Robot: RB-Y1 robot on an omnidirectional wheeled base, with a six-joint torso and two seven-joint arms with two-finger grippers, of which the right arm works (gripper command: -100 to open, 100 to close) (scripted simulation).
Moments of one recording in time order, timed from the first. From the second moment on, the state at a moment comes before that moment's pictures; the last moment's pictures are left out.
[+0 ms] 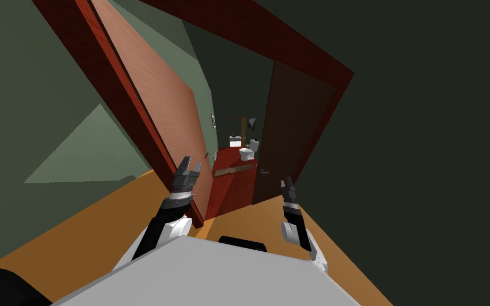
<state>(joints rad) 0.18 -0.09 -0.04 -1.55 -0.05 -0.71 -0.04</state>
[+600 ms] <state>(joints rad) 0.12 -0.09 -0.04 -1.39 -0.05 -0.73 -0.04</state>
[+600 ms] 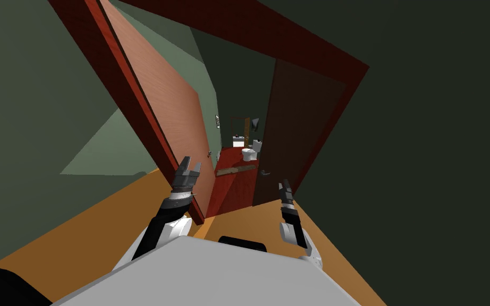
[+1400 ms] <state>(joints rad) 0.04 -0.10 -0.04 -1.18 -0.06 -0.76 -0.04</state>
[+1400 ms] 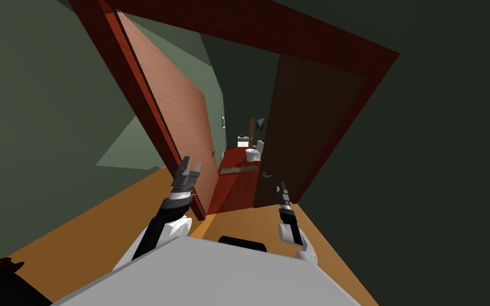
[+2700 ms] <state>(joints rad) -0.08 -0.11 -0.04 -0.87 -0.07 -0.79 -0.05</state>
